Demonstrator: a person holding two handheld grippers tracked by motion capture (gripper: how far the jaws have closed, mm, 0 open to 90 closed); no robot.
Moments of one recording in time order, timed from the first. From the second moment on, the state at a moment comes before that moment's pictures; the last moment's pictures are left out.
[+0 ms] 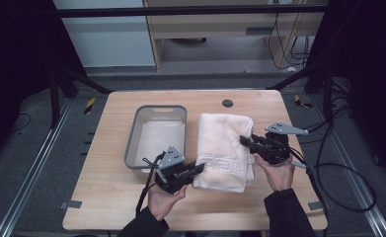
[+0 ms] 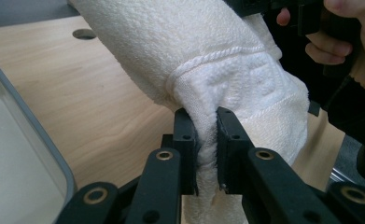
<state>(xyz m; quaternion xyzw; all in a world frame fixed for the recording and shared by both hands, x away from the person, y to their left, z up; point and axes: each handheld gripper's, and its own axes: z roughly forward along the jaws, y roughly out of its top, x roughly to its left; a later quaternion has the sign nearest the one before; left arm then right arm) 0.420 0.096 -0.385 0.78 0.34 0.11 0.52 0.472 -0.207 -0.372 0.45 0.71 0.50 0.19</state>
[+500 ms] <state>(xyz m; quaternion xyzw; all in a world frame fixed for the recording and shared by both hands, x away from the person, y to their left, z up) 0.426 0.109 -0.362 0.76 0.34 0.14 0.53 0.482 -0.194 -0.350 0.44 0.70 0.52 0.21</state>
